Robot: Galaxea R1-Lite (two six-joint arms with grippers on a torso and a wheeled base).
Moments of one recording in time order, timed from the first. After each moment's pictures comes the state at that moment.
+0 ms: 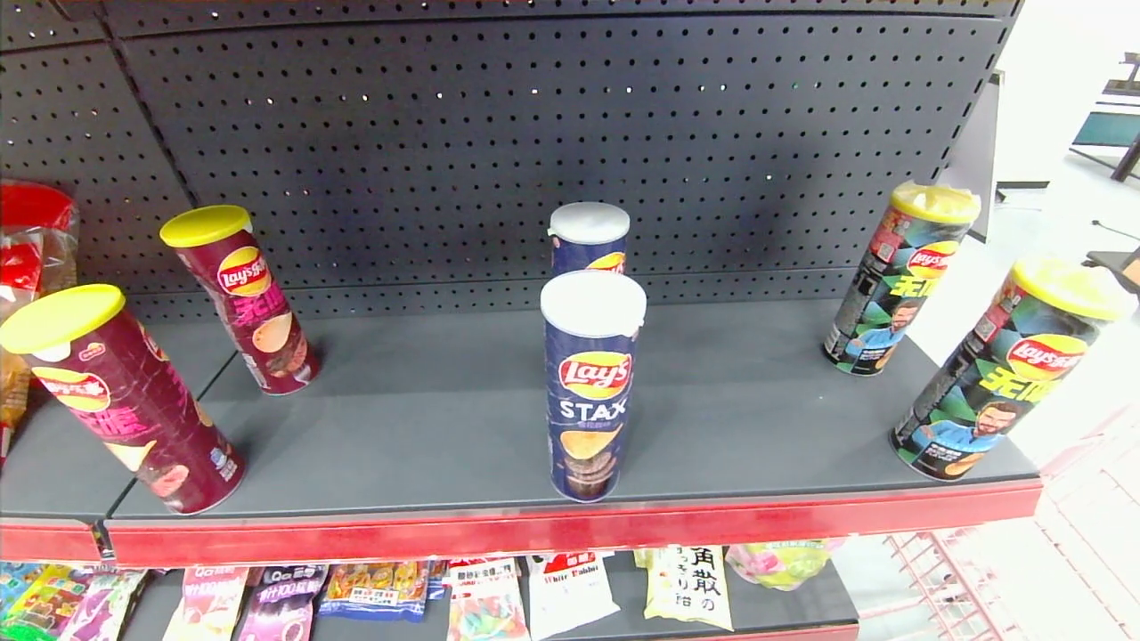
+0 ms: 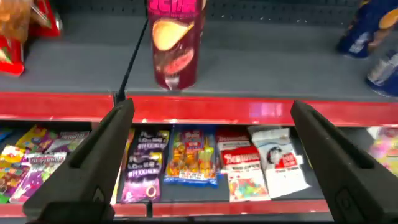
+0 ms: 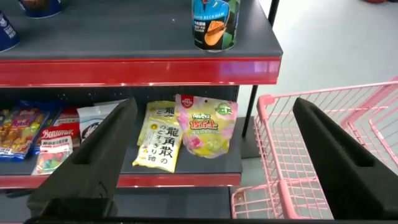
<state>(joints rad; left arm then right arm) -0.08 0.09 -0.07 0.01 0.11 -0.07 0.00 0.01 -0.07 0.10 0.03 -0.01</state>
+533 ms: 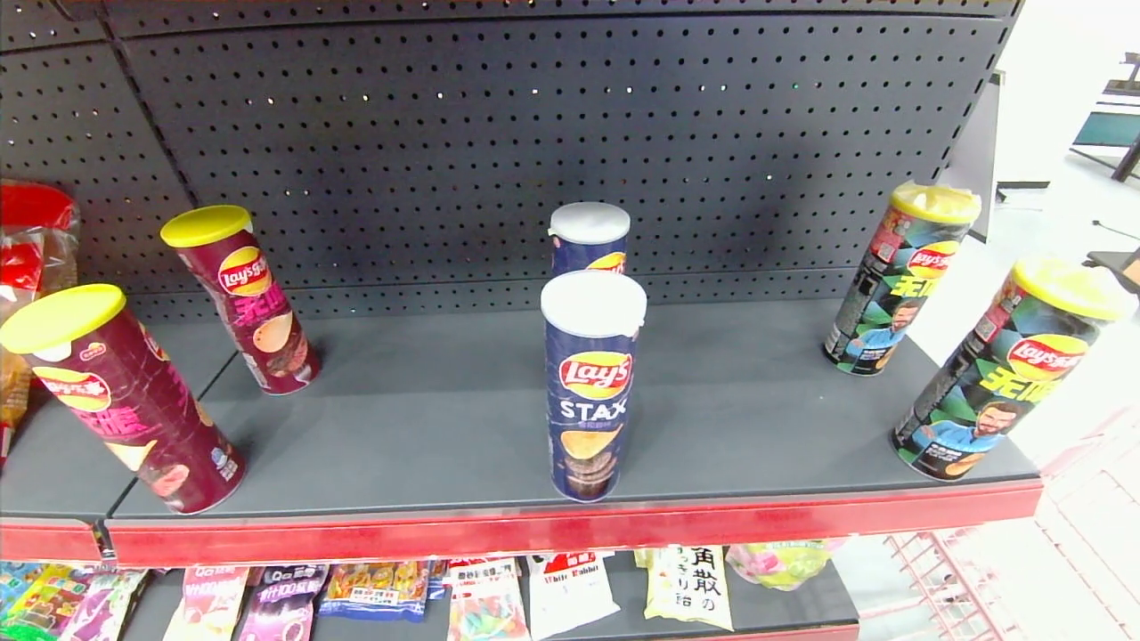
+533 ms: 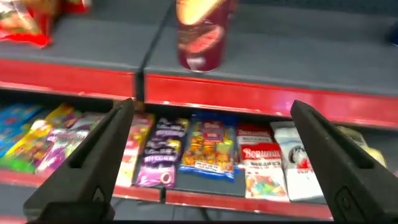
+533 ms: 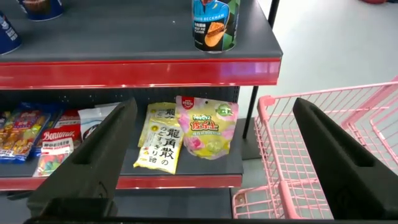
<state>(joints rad) 0.14 0.09 -0.01 -0.03 -0.04 -0.05 0.00 0.00 -0.07 0.10 0.03 0.00</state>
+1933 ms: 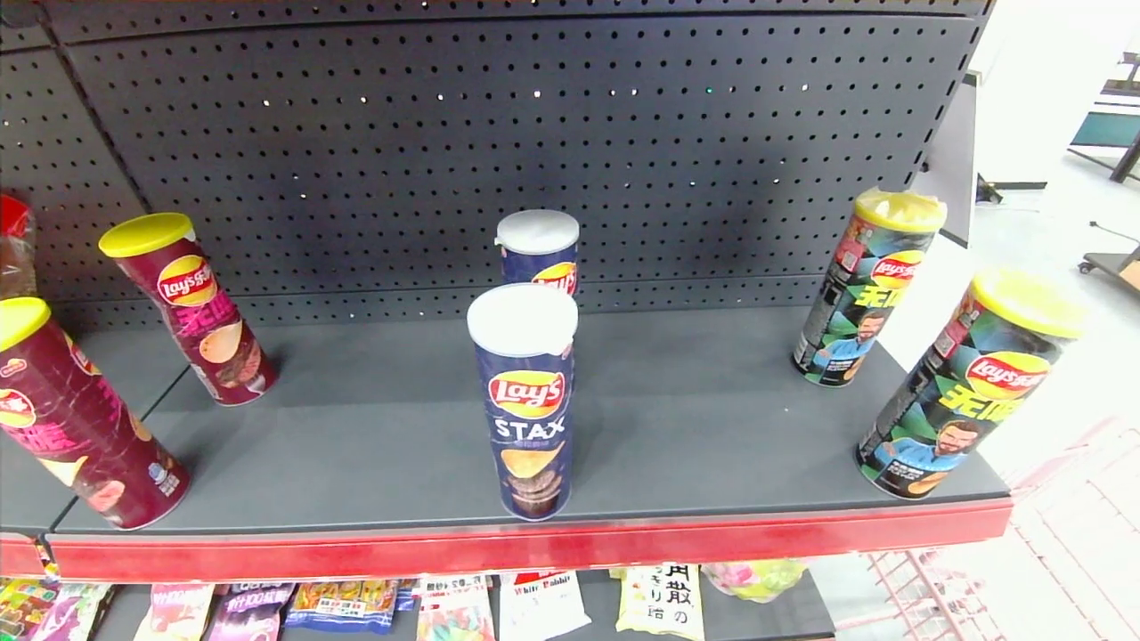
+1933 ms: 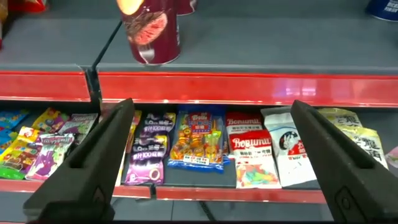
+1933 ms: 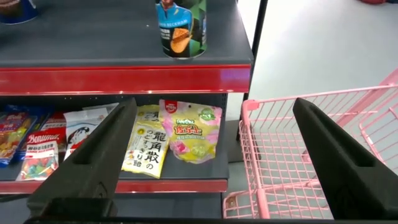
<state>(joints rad) 0.15 0.09 0.00 0.00 -0.07 0.01 0.00 0.00 -0.07 0.10 0.03 0.00</state>
